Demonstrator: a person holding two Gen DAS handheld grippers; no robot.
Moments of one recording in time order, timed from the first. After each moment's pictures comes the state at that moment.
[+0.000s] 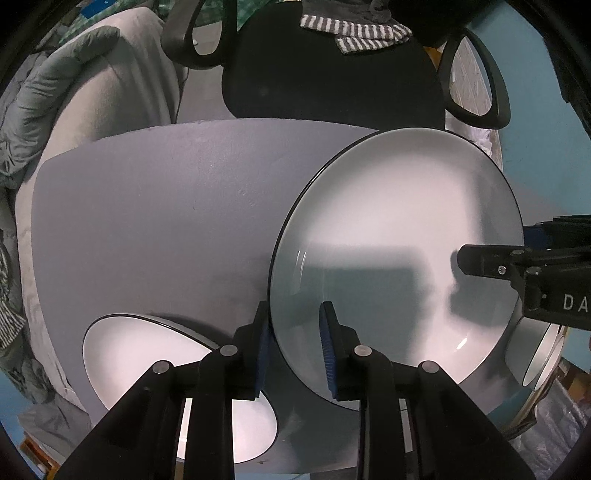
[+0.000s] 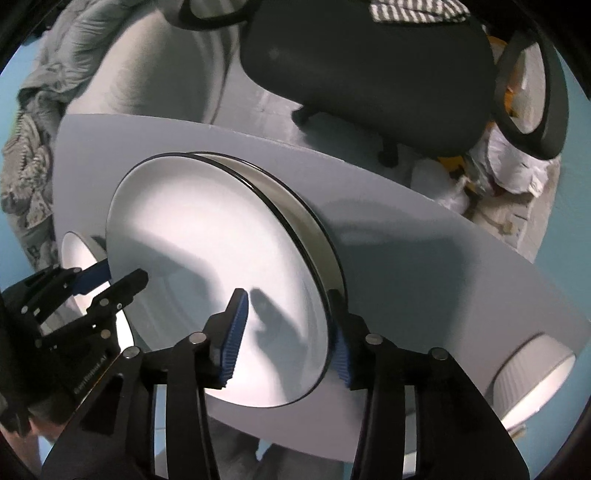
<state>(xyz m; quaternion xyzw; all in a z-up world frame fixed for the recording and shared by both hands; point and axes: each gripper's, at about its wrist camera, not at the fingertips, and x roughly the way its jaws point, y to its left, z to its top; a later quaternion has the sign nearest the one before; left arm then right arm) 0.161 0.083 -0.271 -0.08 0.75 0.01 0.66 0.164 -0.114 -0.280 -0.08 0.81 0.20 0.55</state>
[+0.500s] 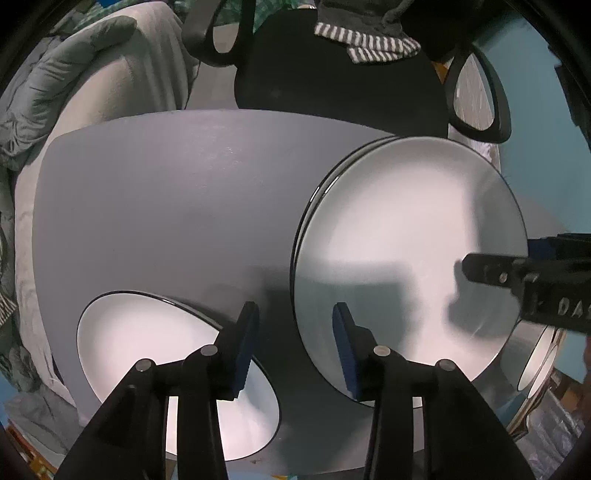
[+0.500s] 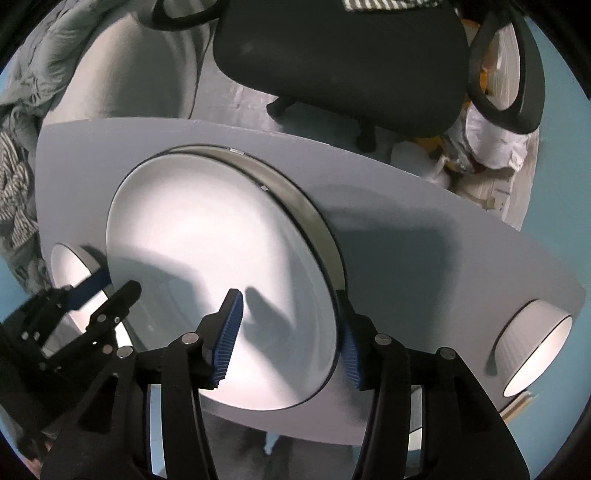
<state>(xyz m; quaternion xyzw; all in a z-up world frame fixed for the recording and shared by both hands) 0.147 0.098 -0.267 -0.11 0.74 0.03 0.67 0.151 -0.114 -0.275 -0.09 0.81 0.16 0.56</state>
